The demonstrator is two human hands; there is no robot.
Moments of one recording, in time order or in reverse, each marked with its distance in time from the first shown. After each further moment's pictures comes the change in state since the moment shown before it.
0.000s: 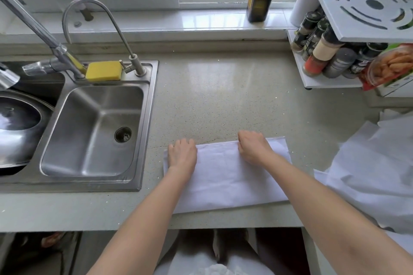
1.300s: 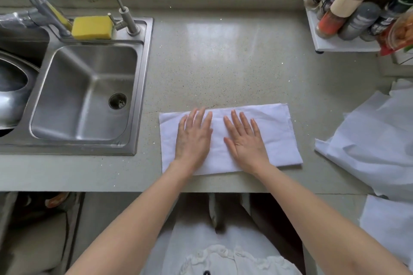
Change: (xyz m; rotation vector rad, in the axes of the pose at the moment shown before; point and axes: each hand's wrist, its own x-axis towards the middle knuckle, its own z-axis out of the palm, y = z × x) left_hand -0.044 0.025 0.031 -0.180 0.308 0.157; right_hand -0.057 -0.022 0.078 0.071 0.188 -0.080
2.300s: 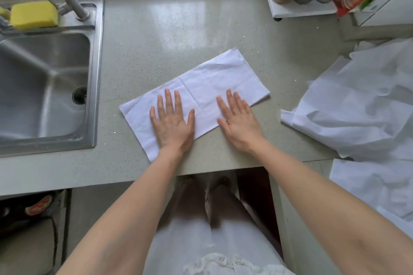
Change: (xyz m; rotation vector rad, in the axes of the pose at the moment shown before) left_hand -0.002 0.052 0.038 0.001 -0.094 -0.257; right_hand -0.036 0.061 -0.022 0.044 -0.139 0.076
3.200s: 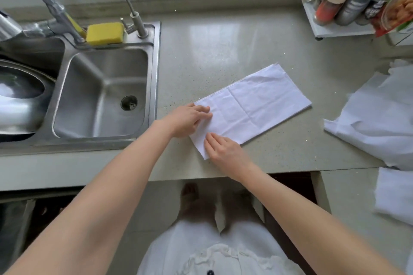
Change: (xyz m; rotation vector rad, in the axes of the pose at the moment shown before) left_hand 0.047 -0.117 -0.083 0.077 -0.382 0.686; right_hand -0.002 -0.152 0.040 -0.280 0.399 -0.568
